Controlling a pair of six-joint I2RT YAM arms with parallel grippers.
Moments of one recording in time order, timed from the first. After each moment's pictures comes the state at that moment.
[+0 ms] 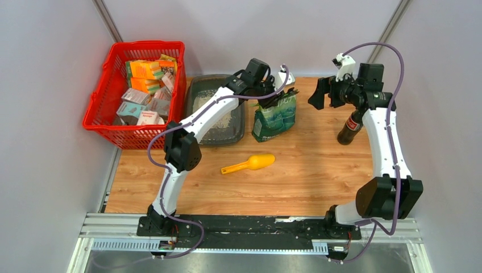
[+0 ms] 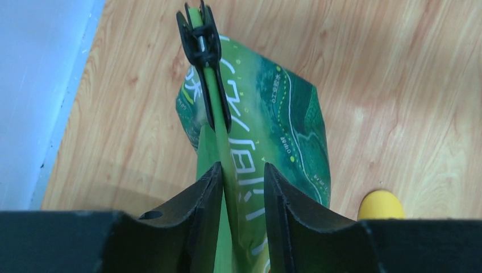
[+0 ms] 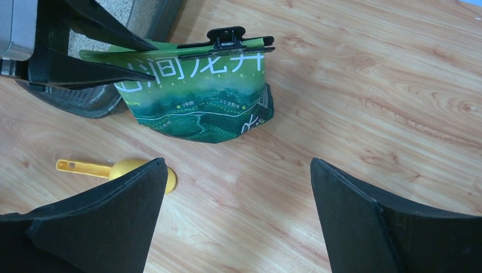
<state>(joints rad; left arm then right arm) -0.69 2.22 2.25 -0.67 0.38 0.47 -0.08 1.43 1.51 -0.71 -0.55 -0.16</state>
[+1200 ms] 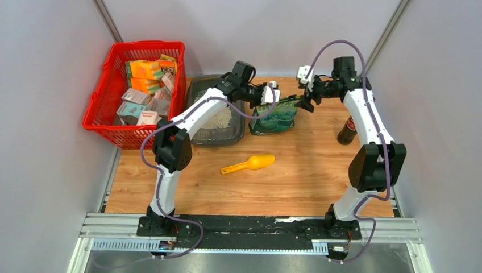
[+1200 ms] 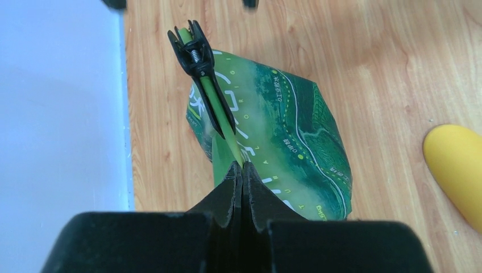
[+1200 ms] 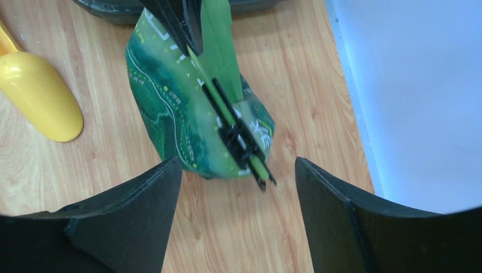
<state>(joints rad) -0.60 2.16 2.07 -0.61 0.74 1.06 0.01 1.70 1.67 -0.83 -0.85 -1.13</state>
